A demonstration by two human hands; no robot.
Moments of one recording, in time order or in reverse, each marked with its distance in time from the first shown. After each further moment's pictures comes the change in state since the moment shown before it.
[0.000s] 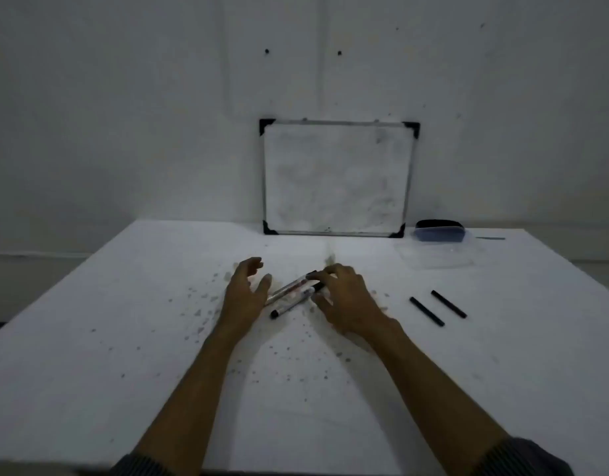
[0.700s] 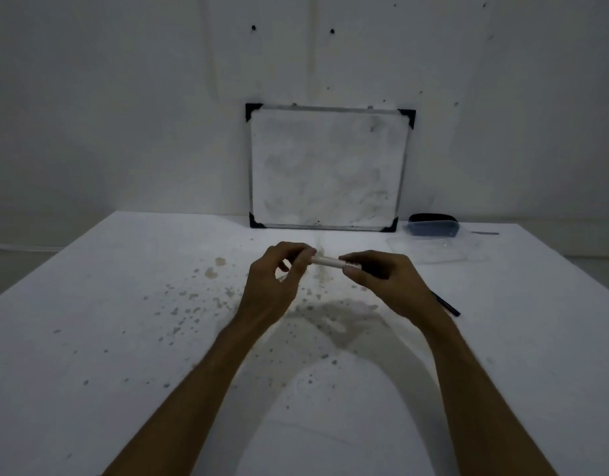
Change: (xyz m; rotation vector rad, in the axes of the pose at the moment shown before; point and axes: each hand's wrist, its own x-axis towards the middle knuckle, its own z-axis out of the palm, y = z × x) left_hand -0.020 0.074 0.037 -0.156 -0.059 0.436; right_hand -0.032 0.038 -0.082 0.635 0.138 0.104
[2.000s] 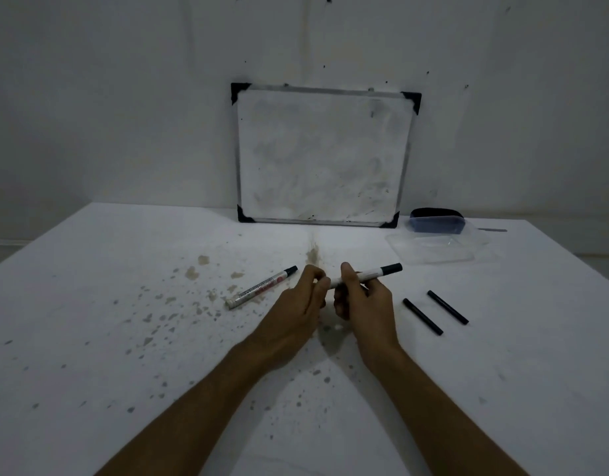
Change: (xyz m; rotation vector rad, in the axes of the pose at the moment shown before) left_hand -0.016 -0.042 0.057 -0.003 -0.358 -0.199; right_hand -0.003 0.026 0.073 0.510 0.384 0.385
